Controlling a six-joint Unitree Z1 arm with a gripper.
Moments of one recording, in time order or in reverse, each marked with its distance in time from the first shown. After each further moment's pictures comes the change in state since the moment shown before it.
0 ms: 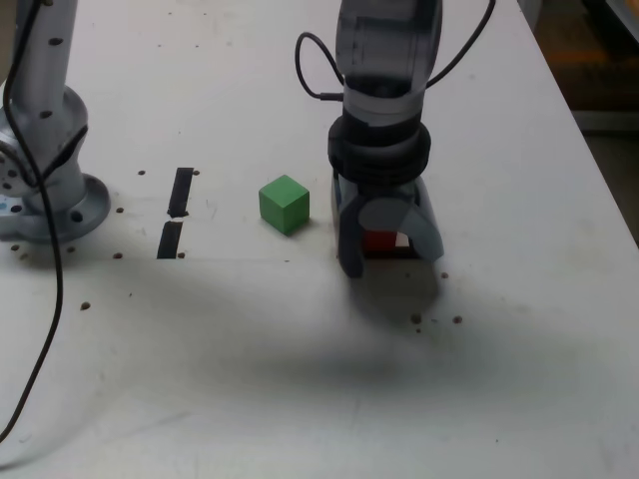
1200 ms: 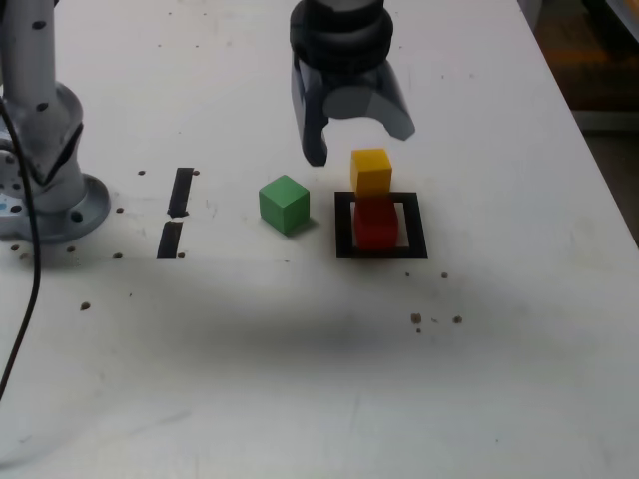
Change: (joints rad) arm 0.167 -0.142 -0.094 0.326 0.160 0.058
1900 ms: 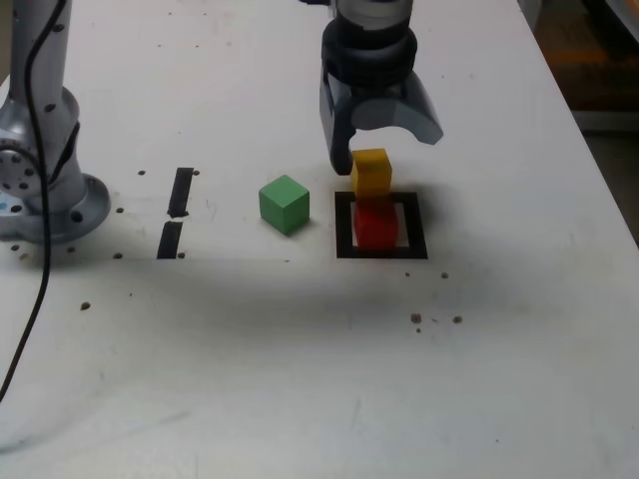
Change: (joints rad) arm 0.076 0.085 0.019 -0.138 -0.021 0.092
